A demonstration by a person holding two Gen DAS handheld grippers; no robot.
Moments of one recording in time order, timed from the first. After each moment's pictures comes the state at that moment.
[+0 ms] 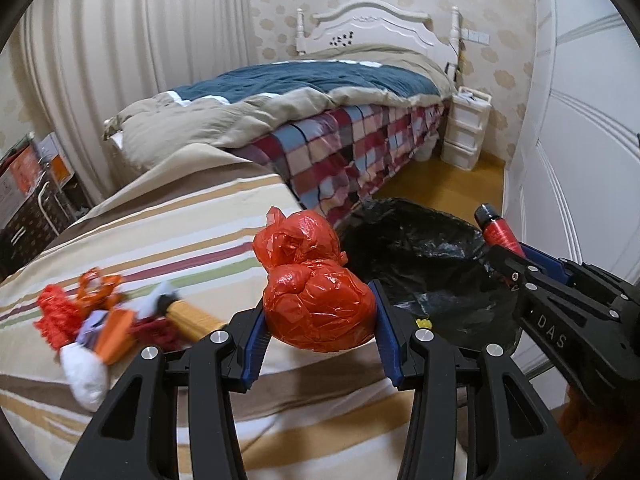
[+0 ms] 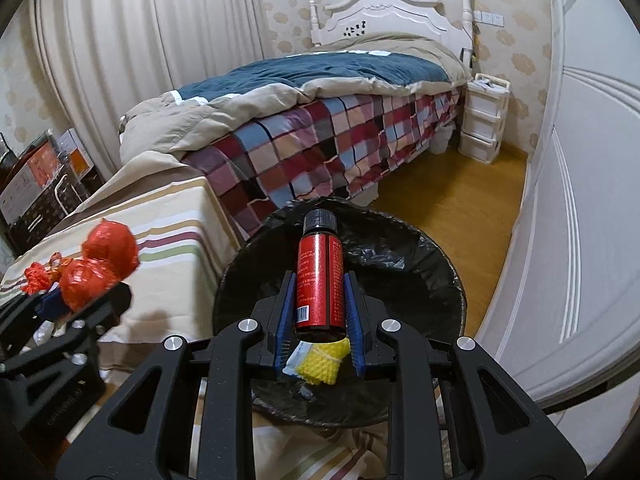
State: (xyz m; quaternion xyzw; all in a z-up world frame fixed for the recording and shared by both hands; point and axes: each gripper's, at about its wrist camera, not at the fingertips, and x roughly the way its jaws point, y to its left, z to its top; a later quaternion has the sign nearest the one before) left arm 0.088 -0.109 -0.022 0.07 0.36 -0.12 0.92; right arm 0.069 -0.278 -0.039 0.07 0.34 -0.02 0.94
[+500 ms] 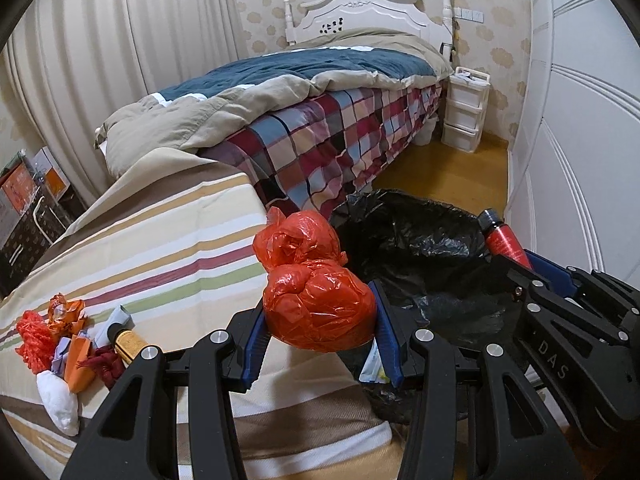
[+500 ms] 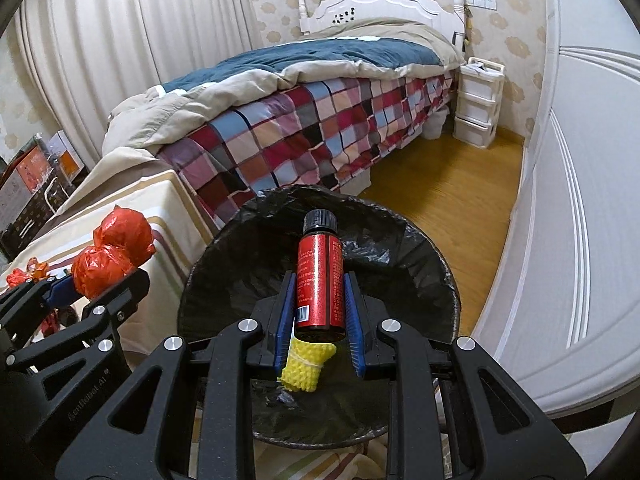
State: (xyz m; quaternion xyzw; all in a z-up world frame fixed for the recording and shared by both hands) left arm 0.114 -0.148 -0.040 0.10 0.37 -0.11 0.92; right arm 0.087 -0.303 -0.061 0.08 0.36 -0.04 0.93
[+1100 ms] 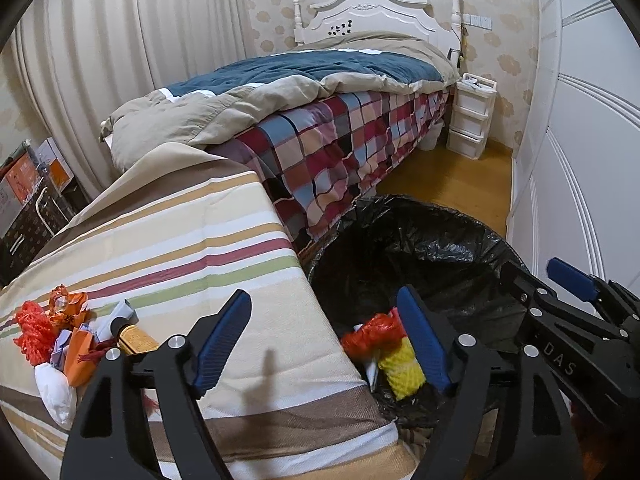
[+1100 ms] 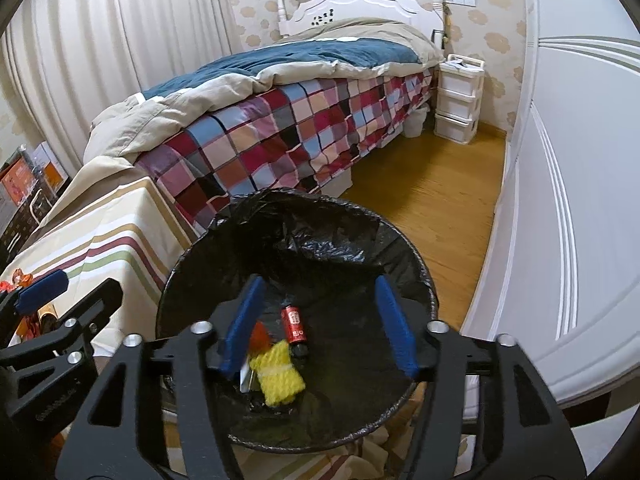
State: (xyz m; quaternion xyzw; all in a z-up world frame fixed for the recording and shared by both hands) left arm 0.112 -0.141 -0.036 0.09 0.37 -0.10 0.92; right arm 0.085 -0.314 -0.065 0.09 0.35 -0.07 0.93
